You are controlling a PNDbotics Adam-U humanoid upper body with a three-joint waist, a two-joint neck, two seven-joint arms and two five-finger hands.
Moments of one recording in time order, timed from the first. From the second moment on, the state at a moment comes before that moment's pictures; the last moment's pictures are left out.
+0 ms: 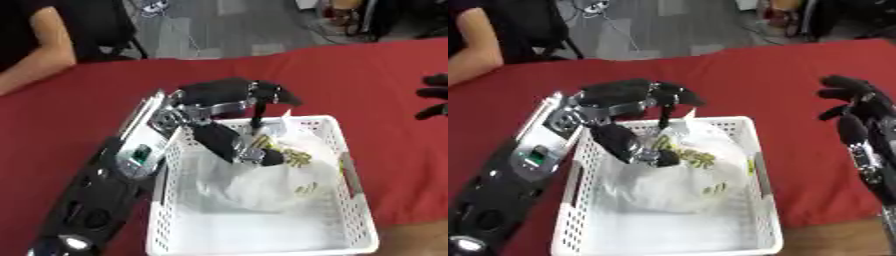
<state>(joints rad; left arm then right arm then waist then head) -0.66 0.29 -0.31 -1.65 -0.40 -0.38 -0.59 -0.10 -0.40 0.00 -1.98 0.21 -0.27 0.14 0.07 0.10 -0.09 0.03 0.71</state>
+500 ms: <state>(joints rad) -0.49 0.50 0.00 -1.97 -0.23 -0.33 -0.20 -0.10 -0.40 -0.01 -1.98 0.22 -0.27 0.13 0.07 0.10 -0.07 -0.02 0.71</state>
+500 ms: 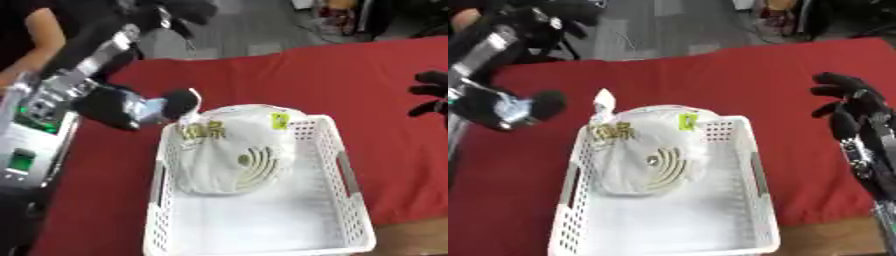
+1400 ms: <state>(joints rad) -0.10 0.27 0.27 -1.98 -0.18 -0.11 0.46 -0.10 -0.40 -0.02 -1.98 0.23 -0.26 0.12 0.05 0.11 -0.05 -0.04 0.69</state>
